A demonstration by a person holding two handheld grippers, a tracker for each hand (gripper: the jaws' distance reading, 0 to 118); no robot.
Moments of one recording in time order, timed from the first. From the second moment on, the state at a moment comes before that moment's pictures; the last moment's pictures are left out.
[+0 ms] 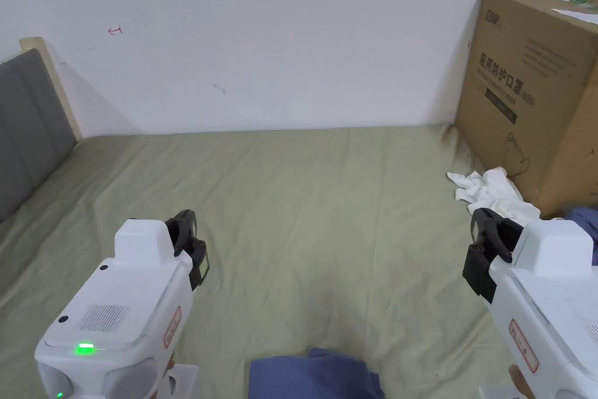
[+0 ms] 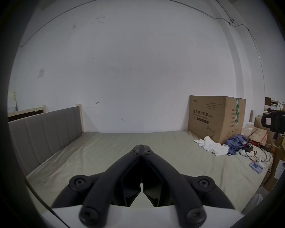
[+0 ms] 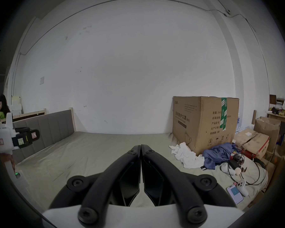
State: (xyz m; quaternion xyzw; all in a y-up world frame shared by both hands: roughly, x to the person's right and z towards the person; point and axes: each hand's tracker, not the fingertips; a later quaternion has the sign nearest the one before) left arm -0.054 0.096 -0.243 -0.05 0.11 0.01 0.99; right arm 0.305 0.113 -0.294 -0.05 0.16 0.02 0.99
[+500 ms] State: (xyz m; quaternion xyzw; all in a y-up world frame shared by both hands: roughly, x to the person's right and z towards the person) left arm -0.069 0.085 -0.221 -0.07 0.12 0.02 0.99; right arm 0.239 0.024 -0.299 -0.13 0.21 0.03 0.97
